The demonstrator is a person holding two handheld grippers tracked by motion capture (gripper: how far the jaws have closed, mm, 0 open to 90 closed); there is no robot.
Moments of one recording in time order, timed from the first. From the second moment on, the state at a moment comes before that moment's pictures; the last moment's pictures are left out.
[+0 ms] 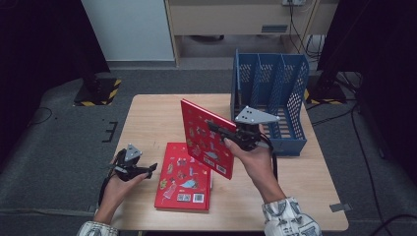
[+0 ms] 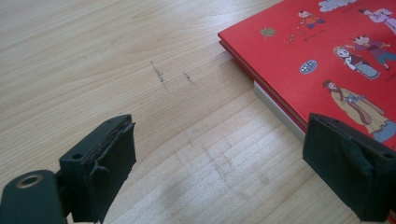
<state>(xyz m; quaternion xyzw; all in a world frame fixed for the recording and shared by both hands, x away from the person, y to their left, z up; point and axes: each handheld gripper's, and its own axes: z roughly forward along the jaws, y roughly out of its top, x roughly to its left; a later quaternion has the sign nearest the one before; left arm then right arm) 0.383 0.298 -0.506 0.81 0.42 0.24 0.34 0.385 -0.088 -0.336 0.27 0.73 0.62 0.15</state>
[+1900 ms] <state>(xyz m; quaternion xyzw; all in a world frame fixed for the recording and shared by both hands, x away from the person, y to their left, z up) 0.382 0.304 -0.509 0.79 0.44 0.25 0.34 0.323 -0.213 -0.324 0.35 0.69 0.61 0.20</state>
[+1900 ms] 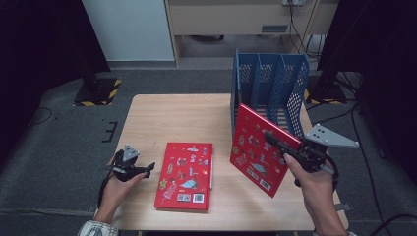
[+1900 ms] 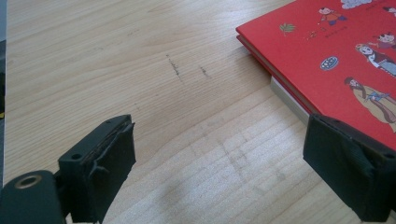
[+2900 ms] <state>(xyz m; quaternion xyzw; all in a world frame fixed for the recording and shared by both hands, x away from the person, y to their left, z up) 0.381 0.305 -0.506 0.79 0.44 0.26 0.34 0.360 -0.237 -0.285 0.41 0.66 0.58 0.25</state>
